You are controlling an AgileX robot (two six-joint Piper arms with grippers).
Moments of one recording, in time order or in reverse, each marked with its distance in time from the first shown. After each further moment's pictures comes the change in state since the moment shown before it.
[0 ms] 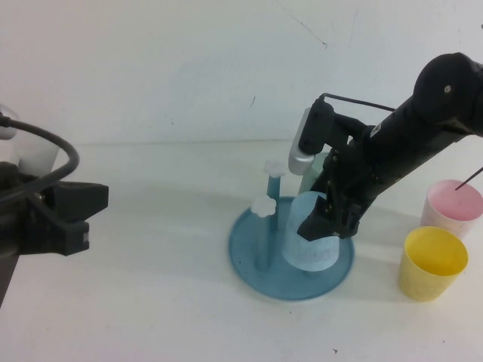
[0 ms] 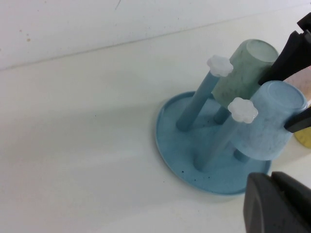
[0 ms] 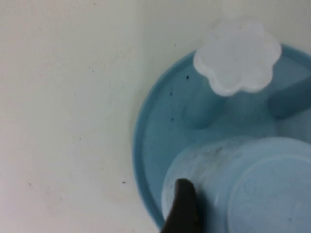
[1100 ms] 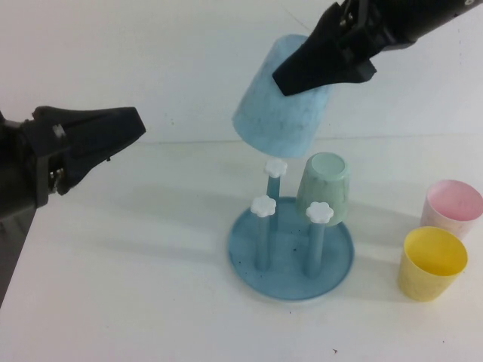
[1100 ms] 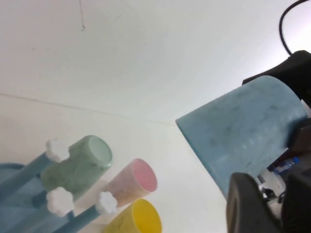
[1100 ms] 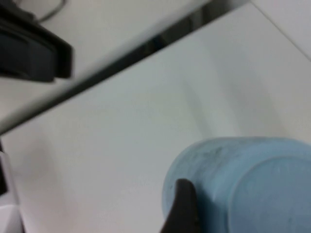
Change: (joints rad) right arm 0.002 -0.148 -0.538 0.089 0.405 0.485; left arm 0.000 0.000 0.000 -0.562 0.094 -0.102
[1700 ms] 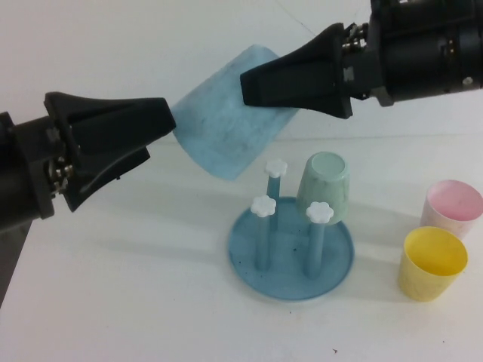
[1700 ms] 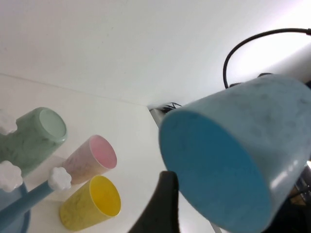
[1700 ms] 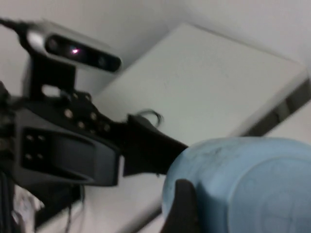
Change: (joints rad) right arm 0.000 -0.235 0.541 0.577 -0.336 -0.233; left arm 0.000 0.000 0.000 -0.050 0.127 -0.055
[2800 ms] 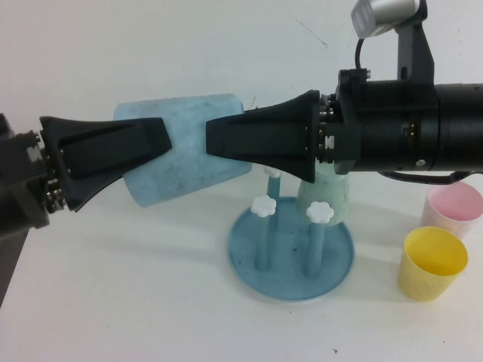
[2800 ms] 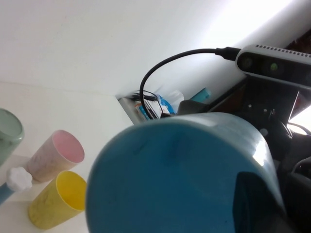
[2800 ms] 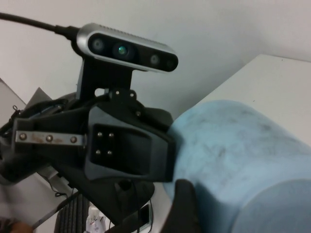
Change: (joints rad) right arm 0.079 0.008 0.295 0.517 0.008 -0.425; left arm 0.004 0.005 0.000 -0.044 0.124 0.081
